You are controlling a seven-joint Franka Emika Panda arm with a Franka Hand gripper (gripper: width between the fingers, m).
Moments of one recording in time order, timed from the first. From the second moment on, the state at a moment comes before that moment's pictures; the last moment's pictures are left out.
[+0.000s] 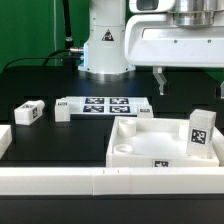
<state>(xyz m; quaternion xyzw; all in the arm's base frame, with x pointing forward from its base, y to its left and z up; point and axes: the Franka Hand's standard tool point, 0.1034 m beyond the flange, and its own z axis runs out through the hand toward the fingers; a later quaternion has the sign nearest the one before) 0.581 0.084 0.108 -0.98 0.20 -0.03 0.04</state>
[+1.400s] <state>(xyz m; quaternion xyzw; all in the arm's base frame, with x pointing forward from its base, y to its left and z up) 0.482 0.046 0.069 -0.99 0.07 0.14 0.06</state>
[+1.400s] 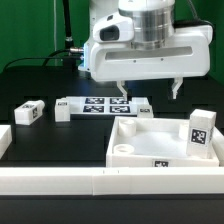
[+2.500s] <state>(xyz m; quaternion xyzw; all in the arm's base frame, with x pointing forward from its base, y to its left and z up) 0.457 0.040 0.033 -0.89 0.07 0.44 0.07</state>
